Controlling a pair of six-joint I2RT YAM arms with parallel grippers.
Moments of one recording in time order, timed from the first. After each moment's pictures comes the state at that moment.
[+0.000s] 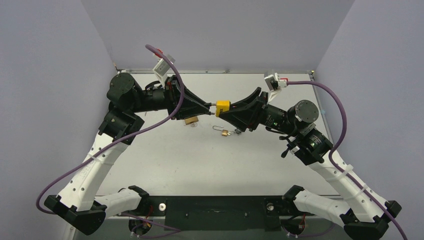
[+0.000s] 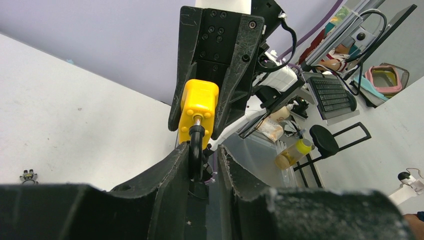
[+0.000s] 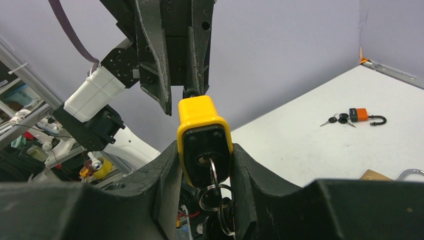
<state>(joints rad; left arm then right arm) -0.52 1.13 1.41 -0.07 0.97 -0.73 0.70 0.96 1.15 0.03 -0.54 0.56</state>
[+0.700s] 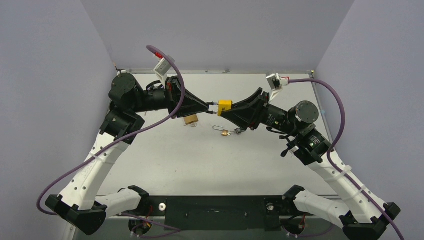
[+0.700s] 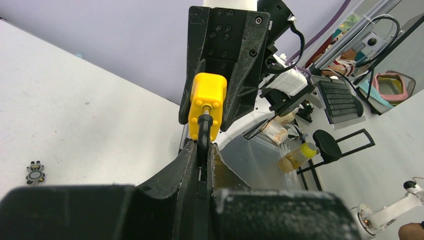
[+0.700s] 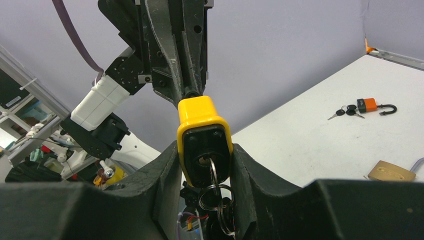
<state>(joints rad) -0.50 1.13 1.38 -0.06 0.96 -0.73 0.66 0.95 1.11 0.07 -0.55 0.65</state>
